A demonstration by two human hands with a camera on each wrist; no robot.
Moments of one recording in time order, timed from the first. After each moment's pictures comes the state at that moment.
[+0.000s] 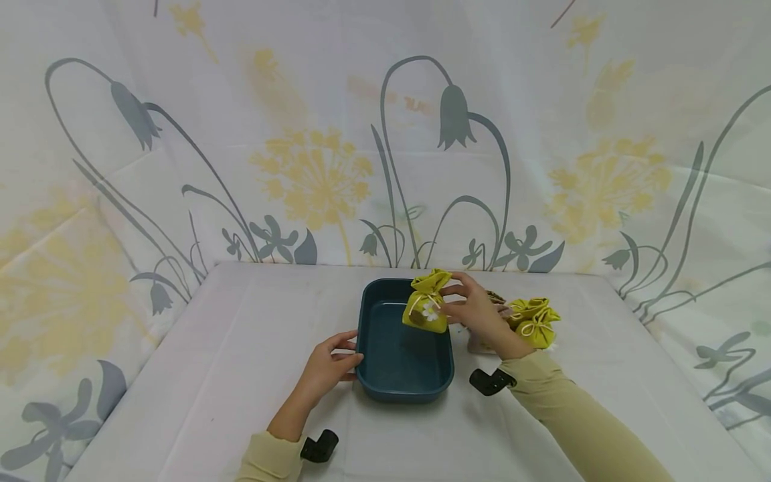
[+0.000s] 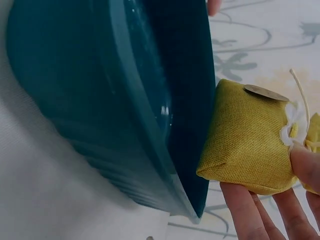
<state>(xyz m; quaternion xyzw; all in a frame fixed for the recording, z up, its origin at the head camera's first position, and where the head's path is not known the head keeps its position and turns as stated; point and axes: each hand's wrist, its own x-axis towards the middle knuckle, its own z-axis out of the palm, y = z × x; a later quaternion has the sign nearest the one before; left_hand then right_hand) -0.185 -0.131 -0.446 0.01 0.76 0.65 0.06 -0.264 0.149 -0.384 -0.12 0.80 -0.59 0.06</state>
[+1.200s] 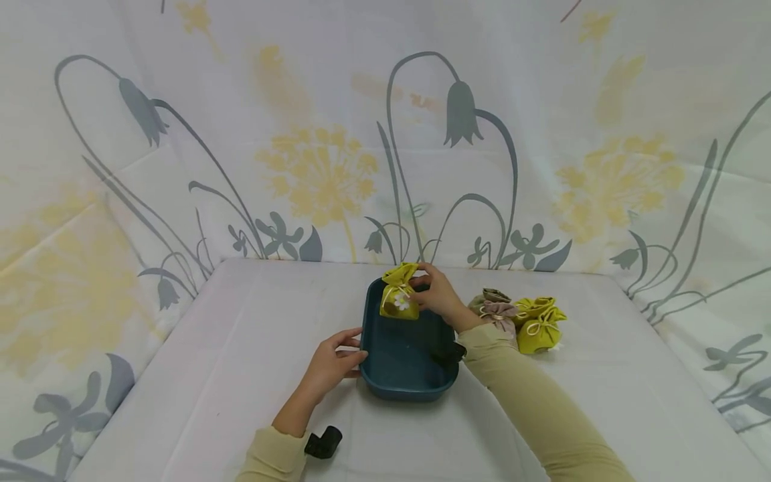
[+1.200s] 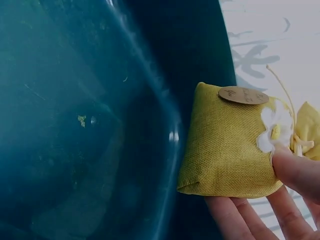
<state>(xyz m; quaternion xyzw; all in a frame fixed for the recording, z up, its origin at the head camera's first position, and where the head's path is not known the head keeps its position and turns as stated) -0.184 -0.131 -0.444 0.01 0.77 0.64 0.05 -0.304 0.090 -0.397 -0.14 0.80 -0.57 0.09</state>
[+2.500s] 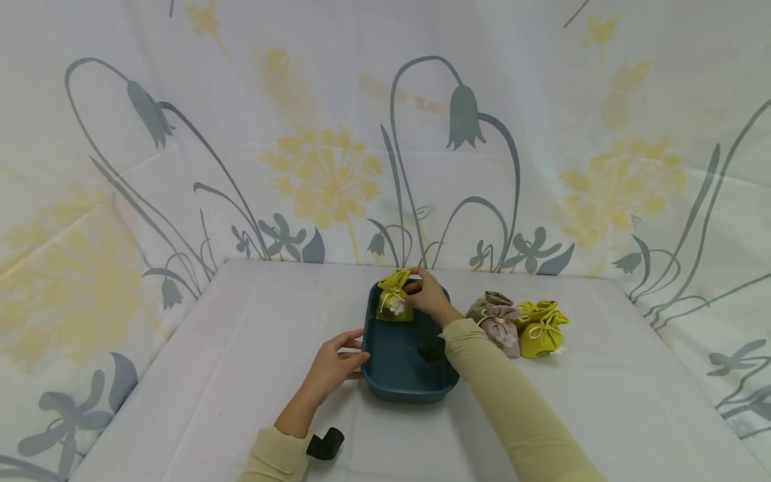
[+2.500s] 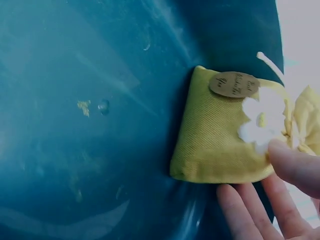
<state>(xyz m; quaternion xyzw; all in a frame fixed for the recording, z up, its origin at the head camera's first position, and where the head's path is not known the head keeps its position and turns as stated) -0.183 -0.131 -0.445 0.01 0.76 0.64 0.06 -0.325 0.071 -0.419 -0.10 0.83 -0.54 0.08</state>
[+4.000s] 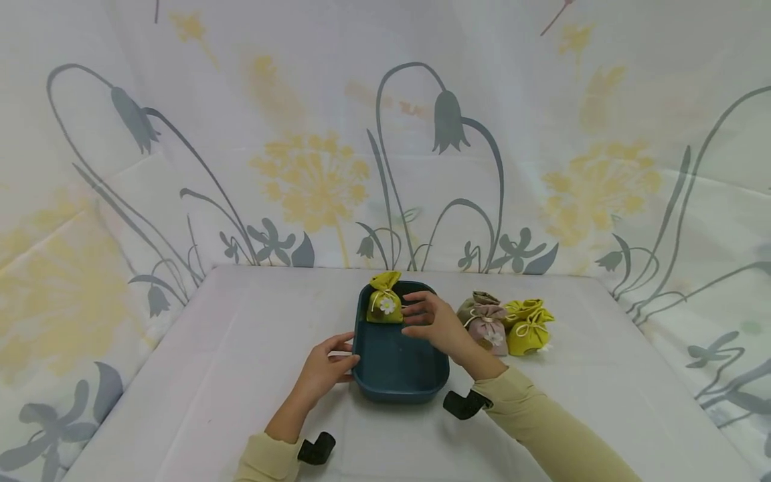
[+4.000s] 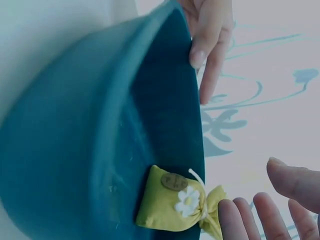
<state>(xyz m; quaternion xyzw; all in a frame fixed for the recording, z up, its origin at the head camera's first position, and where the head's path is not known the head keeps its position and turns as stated) -0.182 -0.129 -0.446 0.01 0.77 0.64 0.05 -0.236 0.109 -0.390 -0.18 0.78 -0.59 0.10</state>
